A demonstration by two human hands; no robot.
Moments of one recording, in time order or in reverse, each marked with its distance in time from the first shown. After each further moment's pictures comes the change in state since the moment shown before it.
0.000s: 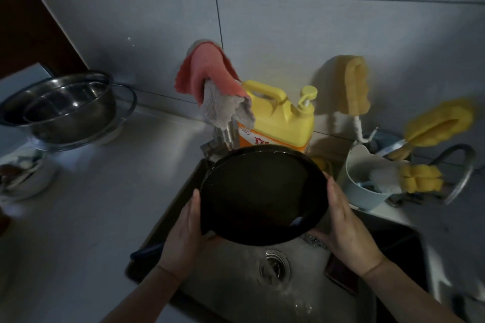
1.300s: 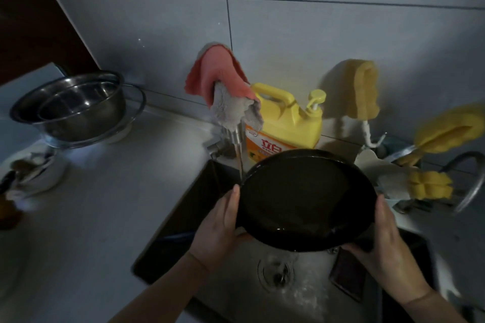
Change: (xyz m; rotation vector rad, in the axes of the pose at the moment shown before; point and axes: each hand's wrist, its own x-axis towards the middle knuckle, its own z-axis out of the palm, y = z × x) left_hand 0.029 0.038 0.015 0.031 0.050 0.179; right_hand -0.032 0.009 -0.026 -0.029 0.218 0.077
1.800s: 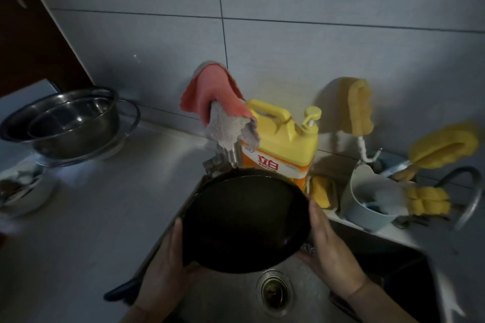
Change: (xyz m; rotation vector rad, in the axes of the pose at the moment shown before) left_hand -0.057 -0.048 -0.028 0.075 0.033 -0.270; right_hand 0.029 -0.029 0.063 0.072 -0.226 -0.082
